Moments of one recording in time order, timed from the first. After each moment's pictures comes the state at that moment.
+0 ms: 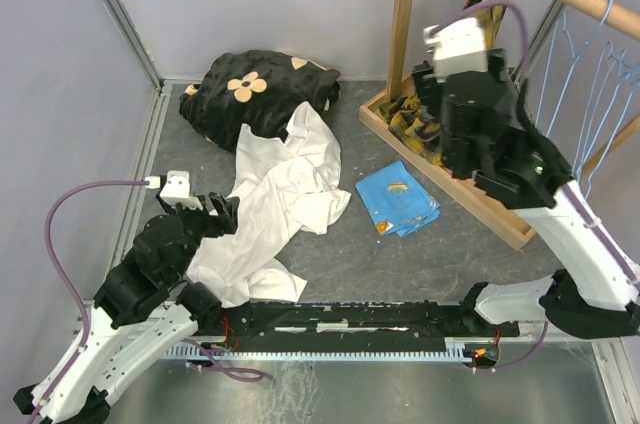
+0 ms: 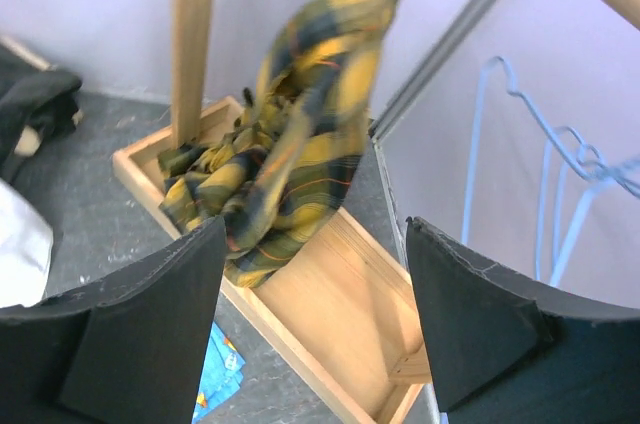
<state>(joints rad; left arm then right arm) -0.68 0.35 0.75 -0.66 -0.50 -0.30 0.89 1.33 1.88 -0.78 1.04 -0.22</state>
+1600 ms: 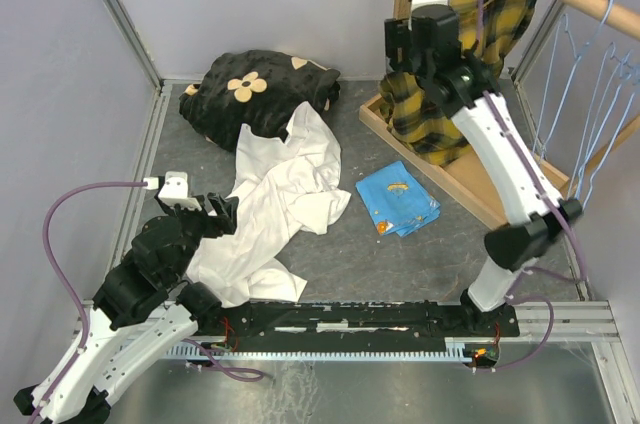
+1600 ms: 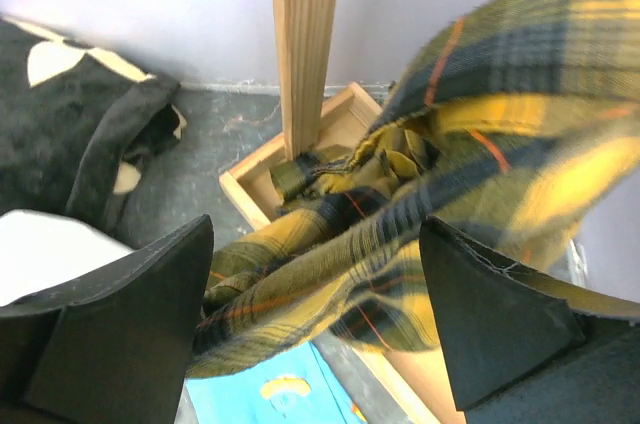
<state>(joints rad) -0.68 0.34 0.75 -0.66 -0.50 -0.30 0.46 1.79 2.13 -0.69 0.51 0.06</state>
